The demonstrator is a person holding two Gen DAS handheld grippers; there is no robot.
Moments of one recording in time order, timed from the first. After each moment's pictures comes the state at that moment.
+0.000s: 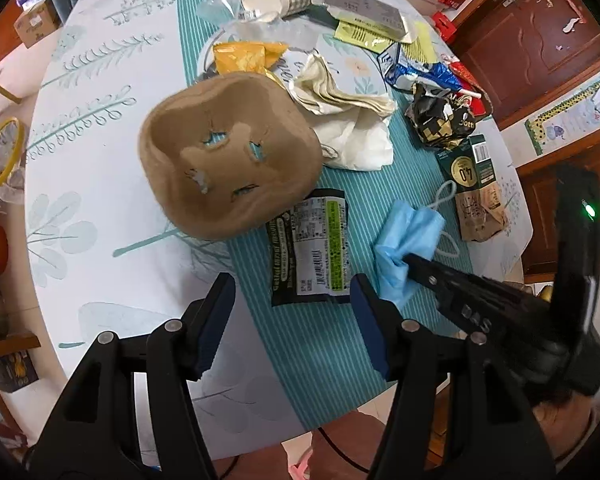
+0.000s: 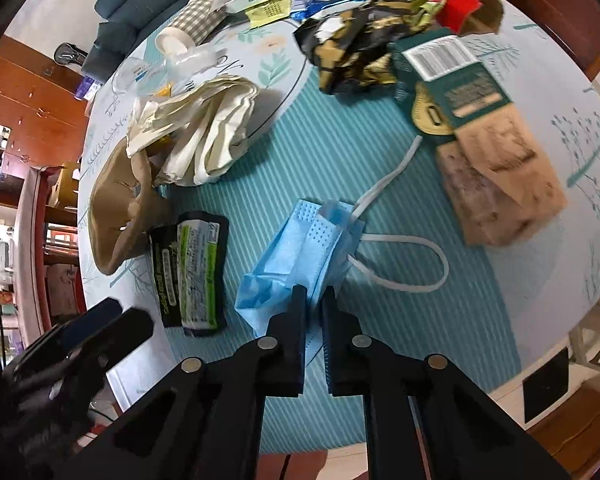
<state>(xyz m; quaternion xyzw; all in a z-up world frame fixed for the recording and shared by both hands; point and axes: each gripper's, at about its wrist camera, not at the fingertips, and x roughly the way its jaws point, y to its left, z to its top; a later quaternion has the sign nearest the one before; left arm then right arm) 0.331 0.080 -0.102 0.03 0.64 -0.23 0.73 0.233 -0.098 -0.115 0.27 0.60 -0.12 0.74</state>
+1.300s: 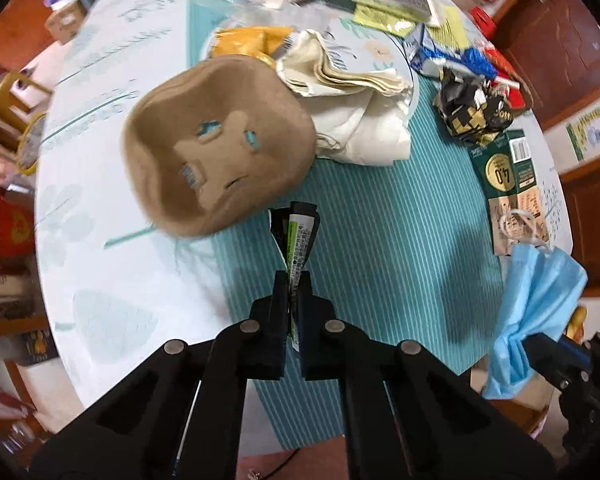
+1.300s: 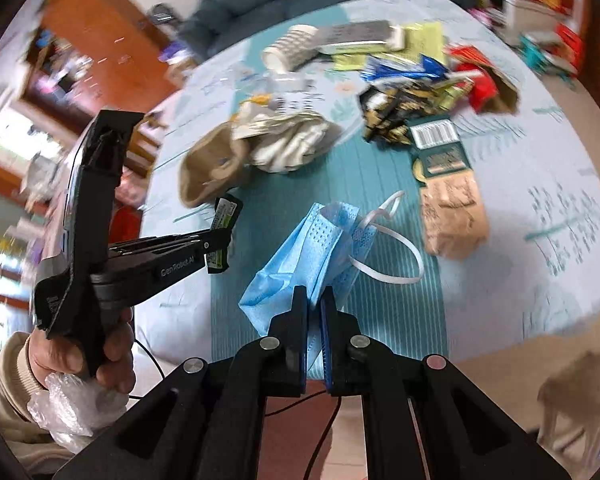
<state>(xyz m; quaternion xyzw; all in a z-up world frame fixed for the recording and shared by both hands) 0.320 0.048 -0.113 0.06 0.63 -0.15 0.76 0.176 -0.106 -0.030 0.19 0.56 0.04 0.80</state>
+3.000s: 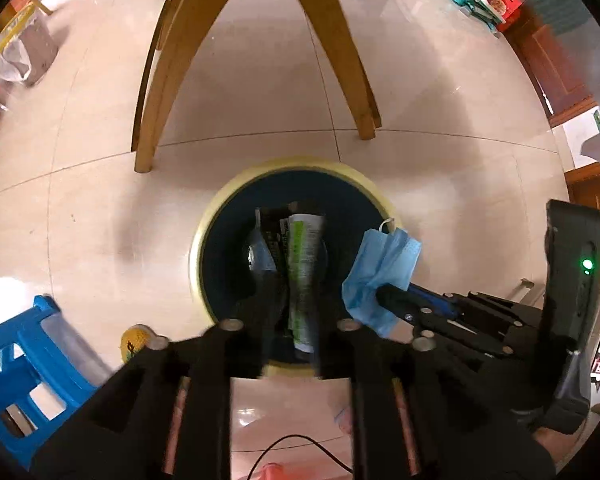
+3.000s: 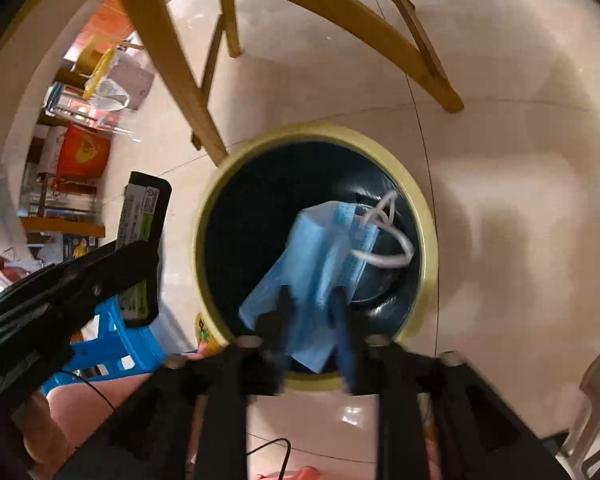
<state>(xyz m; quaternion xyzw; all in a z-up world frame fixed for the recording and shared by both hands) 0.070 -0.060 -0.444 0.01 0.66 -0.12 0.74 -0.021 -0.221 -0.506 0.21 0.67 0.05 0.71</state>
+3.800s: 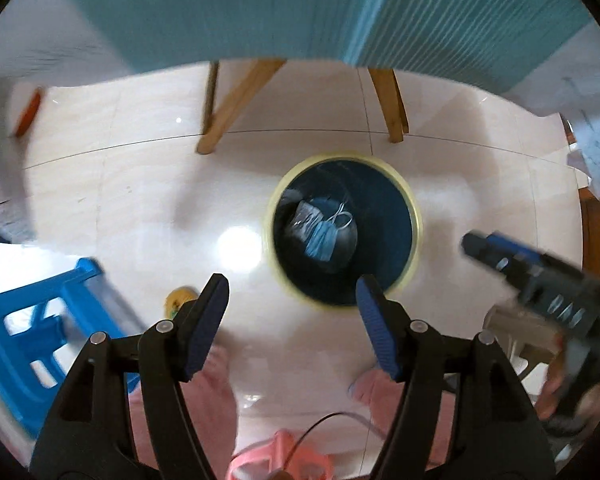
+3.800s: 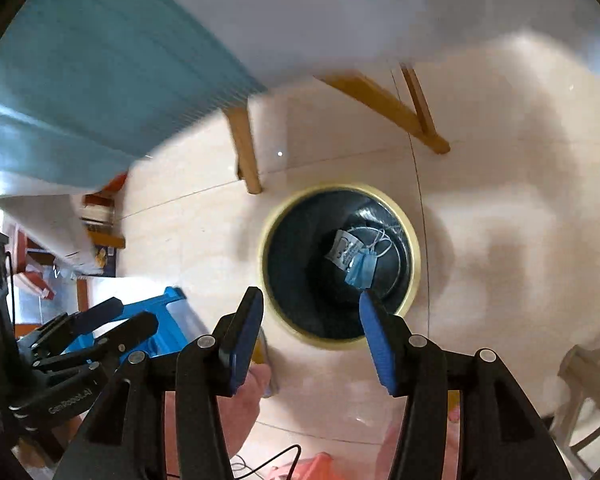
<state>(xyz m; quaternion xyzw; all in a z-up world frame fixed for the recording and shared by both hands) 0.037 0.012 -0.328 0.01 0.66 -0.06 0.74 -0.011 -0.192 -0.331 0.19 0.64 0.04 0.74</state>
